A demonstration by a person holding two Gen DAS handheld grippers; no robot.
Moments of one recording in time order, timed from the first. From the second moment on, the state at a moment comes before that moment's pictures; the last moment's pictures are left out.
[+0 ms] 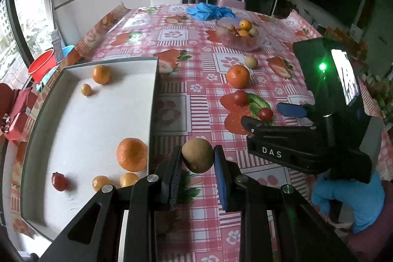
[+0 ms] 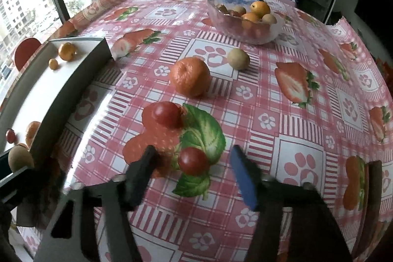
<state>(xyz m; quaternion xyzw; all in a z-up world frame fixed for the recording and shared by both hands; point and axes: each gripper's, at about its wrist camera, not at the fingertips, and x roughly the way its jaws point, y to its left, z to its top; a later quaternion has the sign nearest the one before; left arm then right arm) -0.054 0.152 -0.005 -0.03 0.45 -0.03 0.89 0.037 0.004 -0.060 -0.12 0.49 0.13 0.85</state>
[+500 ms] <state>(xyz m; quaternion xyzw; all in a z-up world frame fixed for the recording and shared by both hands) -0.067 0.177 0.004 -0.06 0.44 -0.02 0.90 0.024 -0.016 -0.032 -0.03 0.51 0.17 0.85</state>
